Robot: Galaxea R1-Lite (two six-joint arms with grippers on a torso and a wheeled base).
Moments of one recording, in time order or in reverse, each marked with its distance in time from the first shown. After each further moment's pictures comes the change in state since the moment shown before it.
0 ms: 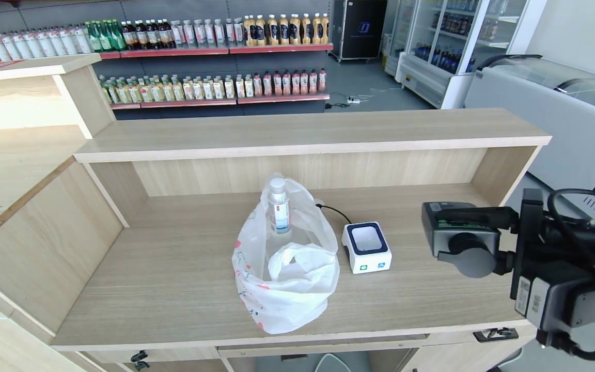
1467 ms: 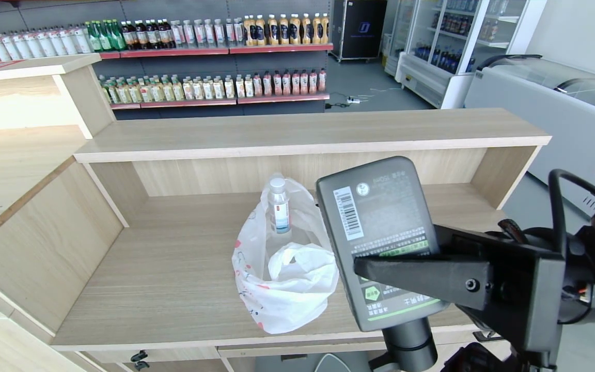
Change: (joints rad) left arm 0.000 0.000 0.000 0.000 0.000 0.000; right arm 0.421 0.160 0.043 -0.628 0.272 -0.981
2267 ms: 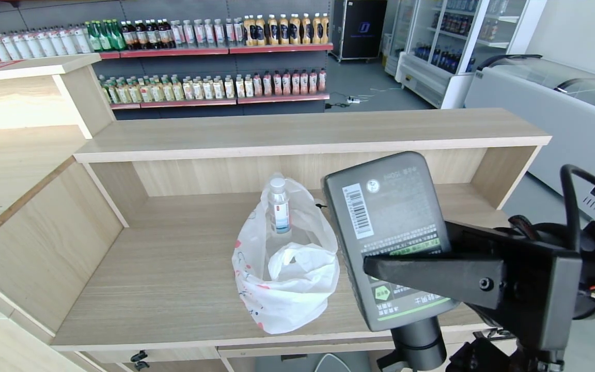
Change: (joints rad) left arm 0.000 0.000 0.000 0.000 0.000 0.000; right arm -0.015 -0.011 -0.007 0.008 0.041 -0.018
